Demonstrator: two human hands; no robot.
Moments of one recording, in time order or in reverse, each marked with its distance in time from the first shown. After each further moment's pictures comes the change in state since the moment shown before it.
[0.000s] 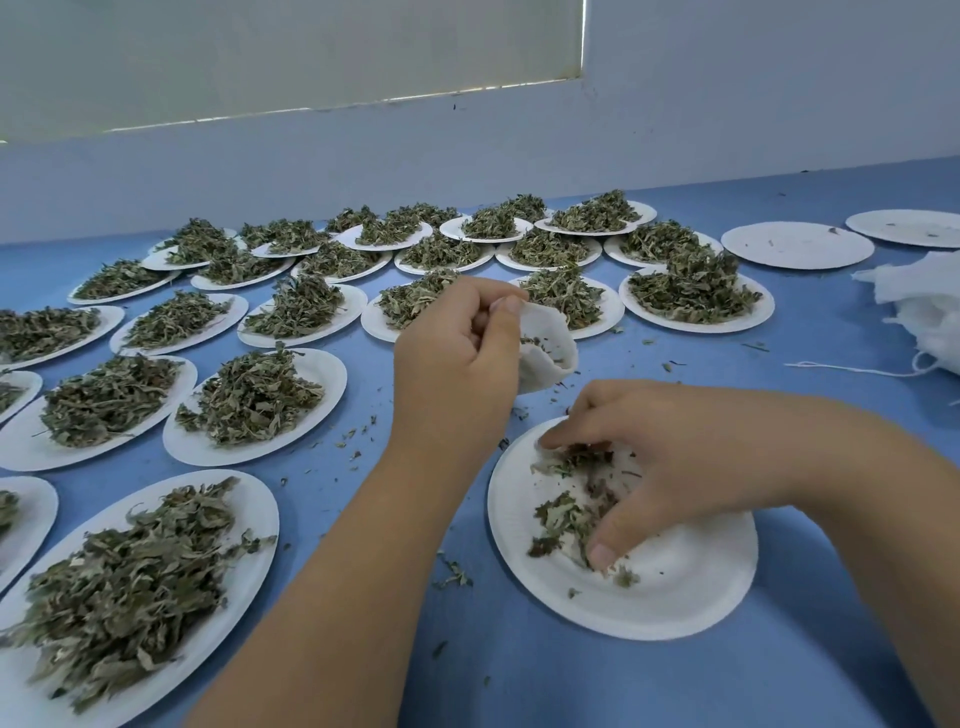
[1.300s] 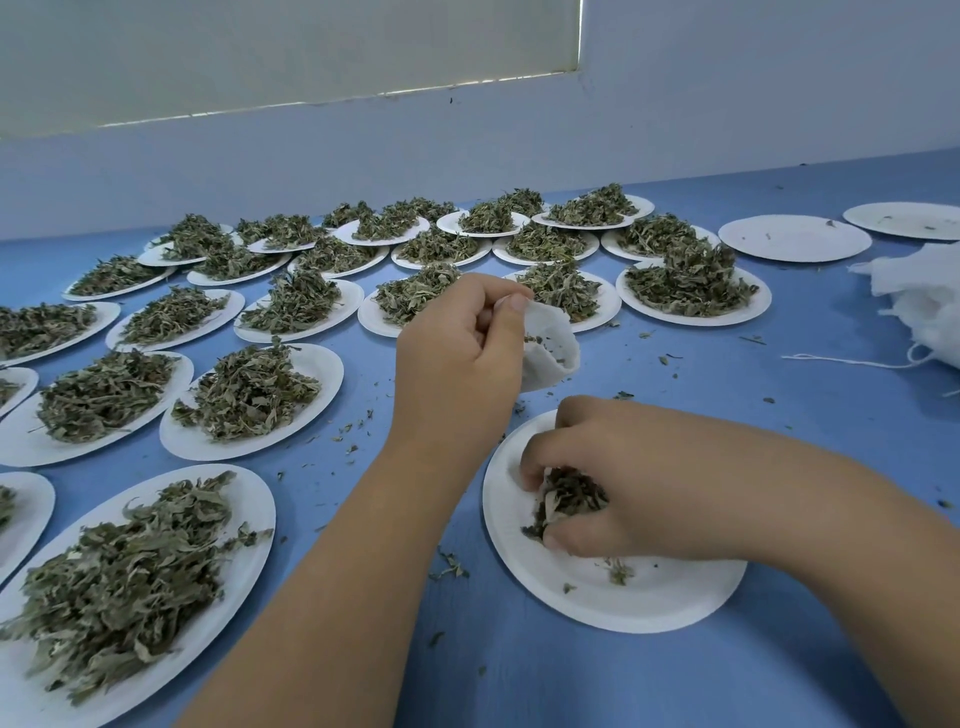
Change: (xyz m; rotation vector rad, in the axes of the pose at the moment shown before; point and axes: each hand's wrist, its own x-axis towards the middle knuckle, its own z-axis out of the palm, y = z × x) left_hand -0.002 -0.001 0.003 0.037 -0.018 0.025; right_hand -0.005 -0.025 0.023 -0.148 0.149 -0.039
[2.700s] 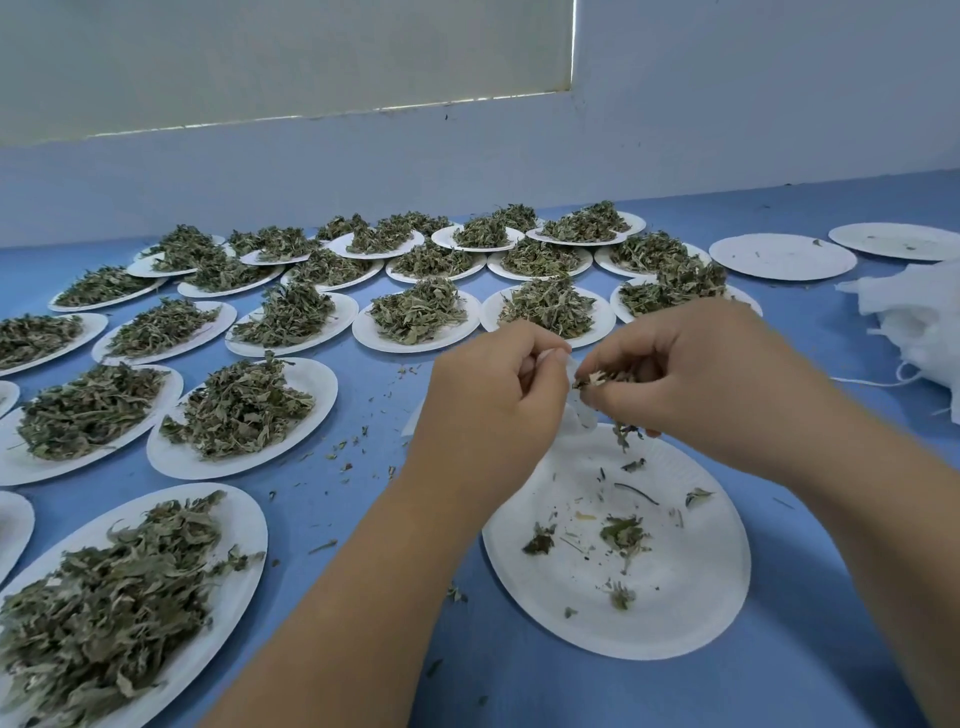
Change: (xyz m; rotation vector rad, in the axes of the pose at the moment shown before) left_hand -0.008 0.000 0.007 0.139 -0.136 0.161; right_hand 0.002 0.027 -0.027 0.444 0.589 0.139
